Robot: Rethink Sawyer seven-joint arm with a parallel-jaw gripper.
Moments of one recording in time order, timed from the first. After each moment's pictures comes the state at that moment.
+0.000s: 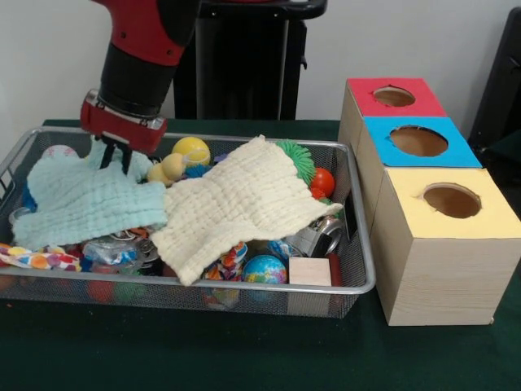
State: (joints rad) arm -0.33 -0.51 -0.20 1.59 -0.44 0.24 1.89
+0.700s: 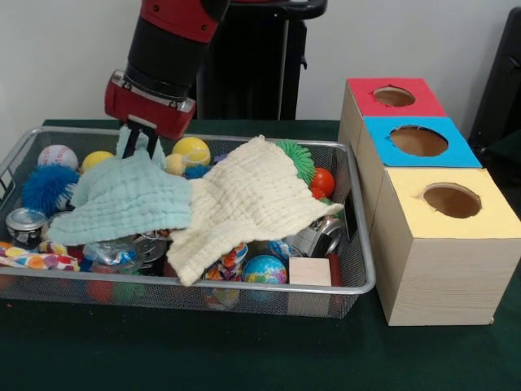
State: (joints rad) arm -0.26 -0.57 -0.20 1.59 -0.42 0.28 1.89
